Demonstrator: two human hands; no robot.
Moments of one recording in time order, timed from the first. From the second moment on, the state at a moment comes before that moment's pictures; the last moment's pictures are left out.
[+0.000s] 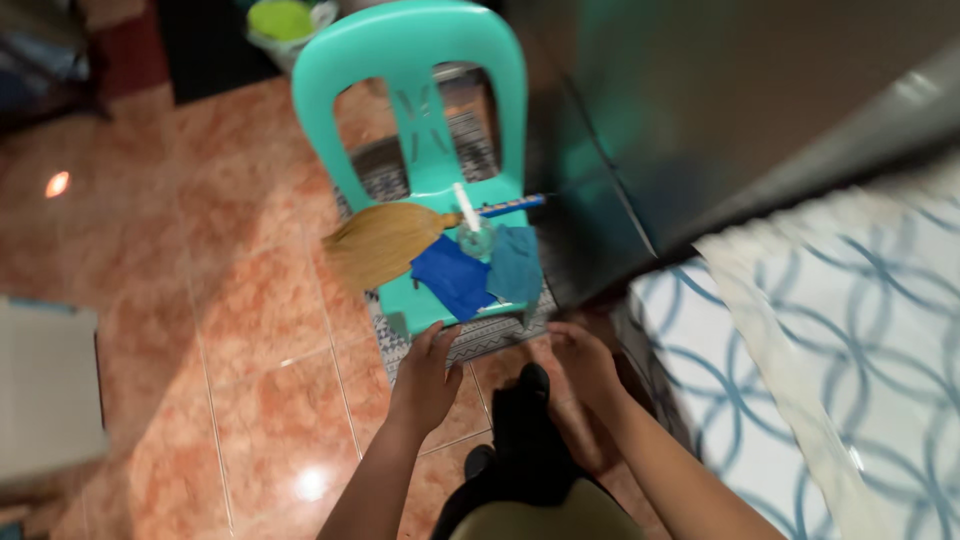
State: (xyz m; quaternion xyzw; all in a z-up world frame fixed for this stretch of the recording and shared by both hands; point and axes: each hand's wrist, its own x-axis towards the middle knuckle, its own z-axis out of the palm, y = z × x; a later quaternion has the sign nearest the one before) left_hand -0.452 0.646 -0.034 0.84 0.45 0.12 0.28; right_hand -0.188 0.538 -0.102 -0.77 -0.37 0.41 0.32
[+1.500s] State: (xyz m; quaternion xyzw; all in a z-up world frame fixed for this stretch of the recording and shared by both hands) left_hand -0.309 0.893 -0.201 0.74 0.39 0.31 0.45; right_hand -0.116 0.743 -0.343 -0.76 -0.12 0.47 0.43
